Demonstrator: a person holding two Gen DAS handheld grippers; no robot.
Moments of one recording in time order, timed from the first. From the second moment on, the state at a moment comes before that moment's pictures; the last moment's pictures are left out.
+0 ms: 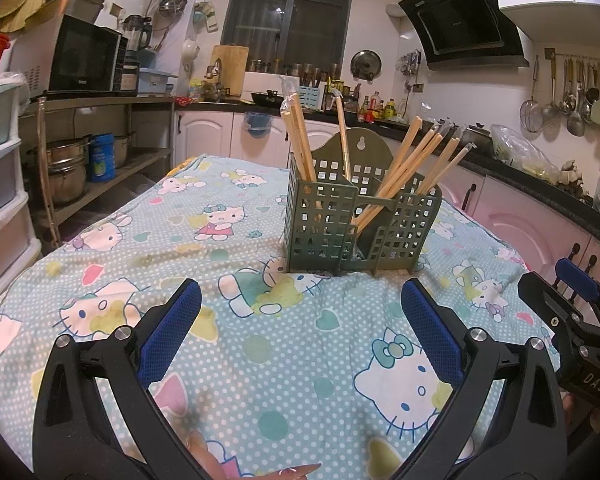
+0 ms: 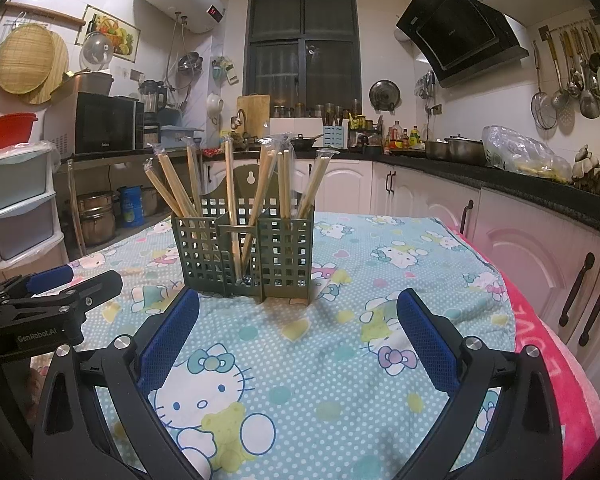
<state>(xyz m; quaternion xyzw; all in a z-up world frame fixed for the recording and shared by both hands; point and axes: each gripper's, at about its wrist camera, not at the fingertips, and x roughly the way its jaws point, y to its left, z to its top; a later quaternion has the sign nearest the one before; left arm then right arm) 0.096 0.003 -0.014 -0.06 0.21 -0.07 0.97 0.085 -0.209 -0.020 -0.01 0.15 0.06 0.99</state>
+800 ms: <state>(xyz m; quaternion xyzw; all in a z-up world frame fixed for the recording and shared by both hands) 0.097 0.006 -0.013 -0.06 0.21 -0.06 0.97 0.084 -0.208 -0.020 -0.01 0.15 0.06 0.99</state>
